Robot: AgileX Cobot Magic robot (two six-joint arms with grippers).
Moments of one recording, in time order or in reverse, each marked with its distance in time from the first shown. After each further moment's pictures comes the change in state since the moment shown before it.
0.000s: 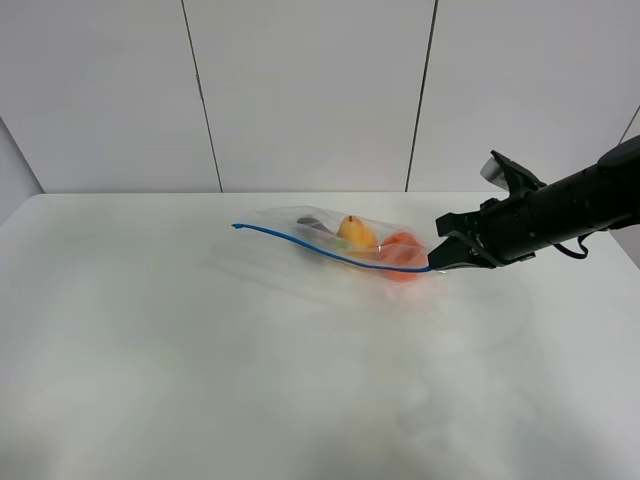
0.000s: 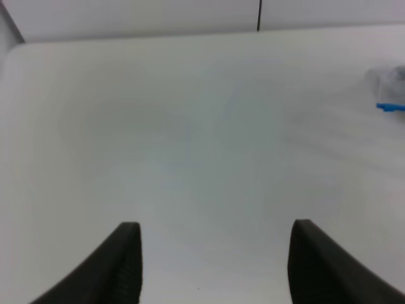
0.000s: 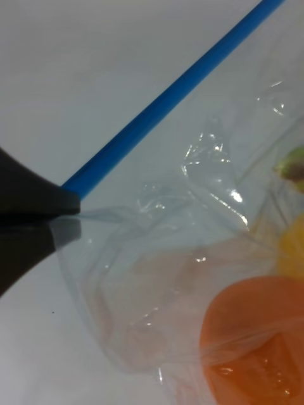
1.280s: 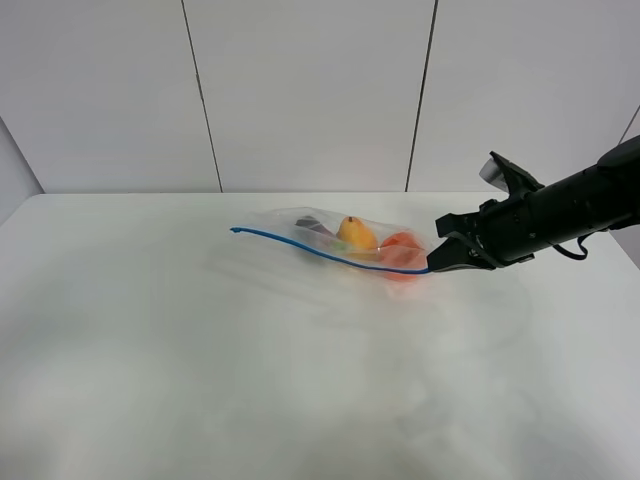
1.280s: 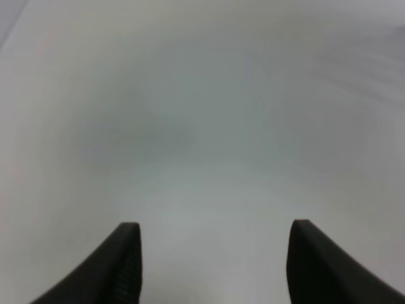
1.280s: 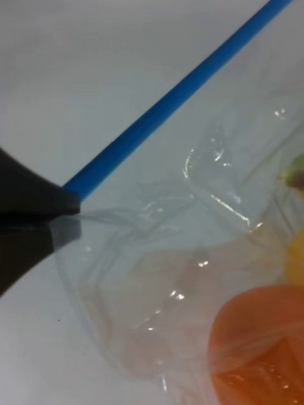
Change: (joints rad) left arm -0.014 -0.498 0.314 0.094 0.200 -0.201; right arm 0.000 0.000 0.000 -0.001 0.018 0.004
